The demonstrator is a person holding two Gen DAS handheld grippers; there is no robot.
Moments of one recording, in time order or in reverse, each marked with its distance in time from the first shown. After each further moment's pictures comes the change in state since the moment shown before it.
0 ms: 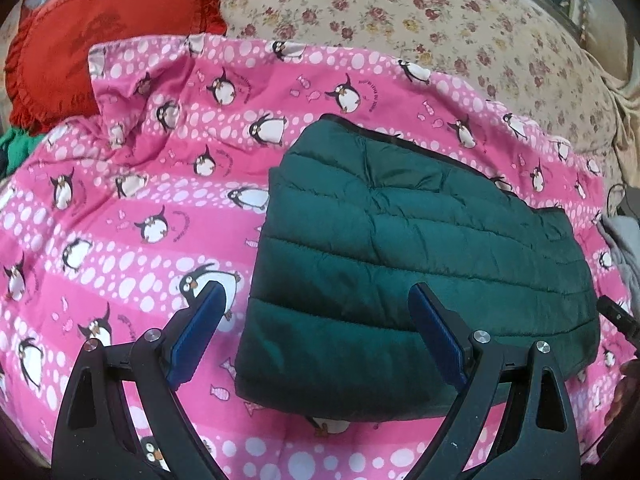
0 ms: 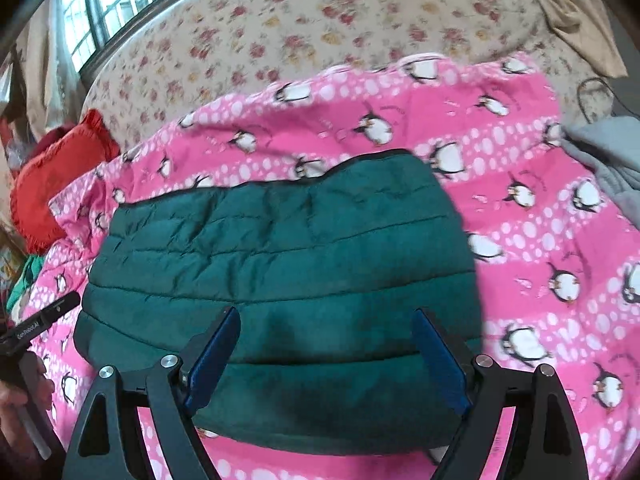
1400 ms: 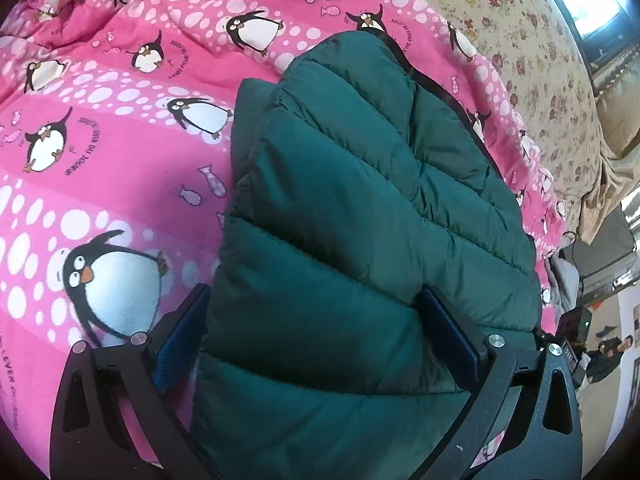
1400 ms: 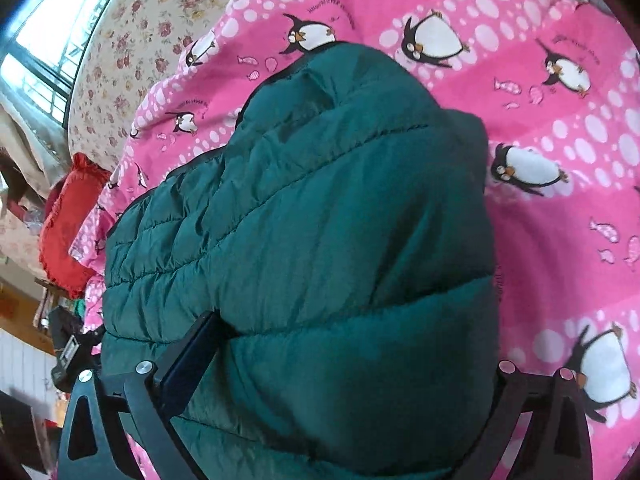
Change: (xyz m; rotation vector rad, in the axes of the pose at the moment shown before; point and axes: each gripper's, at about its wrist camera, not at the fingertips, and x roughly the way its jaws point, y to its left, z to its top) left arm 0.095 0.036 0.010 -0.237 0.245 -0.322; right arm 0.099 -0.082 0.005 0.252 0.239 0.287
